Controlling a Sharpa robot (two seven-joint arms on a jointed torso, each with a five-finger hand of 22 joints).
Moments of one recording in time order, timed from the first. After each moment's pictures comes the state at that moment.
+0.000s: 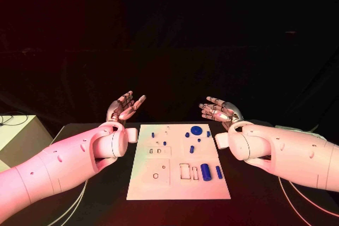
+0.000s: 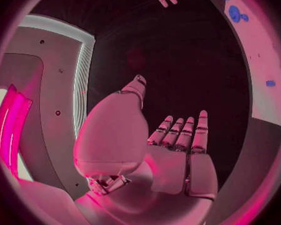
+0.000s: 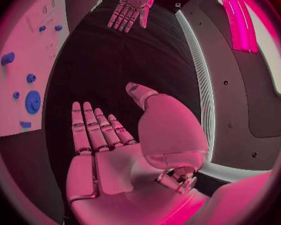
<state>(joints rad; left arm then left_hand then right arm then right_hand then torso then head) 1.01 -0.69 0.18 1.29 -0.09 -0.59 0.44 1.39 -0.16 0.17 0.28 0.04 0.30 0.14 0.03 0.06 0.25 0.19 0.03 0.03 0.28 0.21 0.03 0.05 0.12 0.40 0.27 0.04 0.05 1.21 -0.72 -0.12 1.38 -0.08 -0.56 0.33 1.19 -0.10 0.44 0.09 0.23 0.36 0.15 0.04 0.09 0.49 0.25 0.04 0.04 0.62 0.23 0.05 0.07 0.11 0.56 0.28 0.05 0.05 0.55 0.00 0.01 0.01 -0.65</state>
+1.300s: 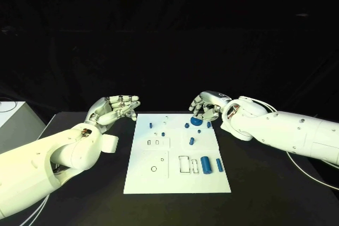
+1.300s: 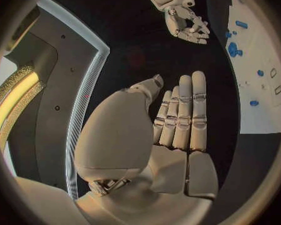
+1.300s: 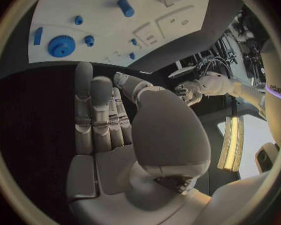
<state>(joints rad) 1.01 -0.90 0.20 1.58 -0.19 -0.32 0.38 1.49 -0.19 0.45 0.15 0.05 0.89 0.19 0.20 0.16 1.10 0.13 0.07 0.07 1.08 0.06 0.68 0.60 0.18 0.99 0.15 0.83 0.49 1.31 -0.71 -0.14 1.27 -1.34 -0.37 0.02 1.38 -0.21 0.51 0.02 0.19 1.01 0.16 0.17 0.19 1.24 0.09 0.07 0.08 1.46 0.00 0.88 0.70 0.17 1.27 0.09 0.69 0.49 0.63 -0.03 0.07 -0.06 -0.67</state>
